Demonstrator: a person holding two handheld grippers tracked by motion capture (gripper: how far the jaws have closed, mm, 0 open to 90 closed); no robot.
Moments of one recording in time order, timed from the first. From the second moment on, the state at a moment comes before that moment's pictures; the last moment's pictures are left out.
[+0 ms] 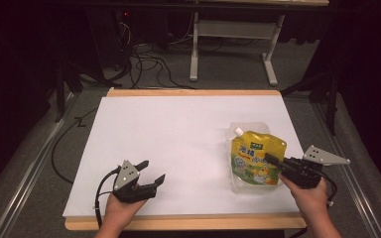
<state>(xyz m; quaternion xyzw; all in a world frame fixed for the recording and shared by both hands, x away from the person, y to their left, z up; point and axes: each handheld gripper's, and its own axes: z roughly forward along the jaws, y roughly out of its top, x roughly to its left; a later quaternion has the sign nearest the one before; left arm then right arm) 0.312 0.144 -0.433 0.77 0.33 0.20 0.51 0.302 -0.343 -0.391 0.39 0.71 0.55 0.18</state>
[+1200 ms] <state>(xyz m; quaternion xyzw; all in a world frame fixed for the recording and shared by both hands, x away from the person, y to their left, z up) 0.309 0.136 -0.432 0.77 0.32 0.19 0.52 0.287 -0.344 -0.382 0.42 0.69 0.54 0.23</state>
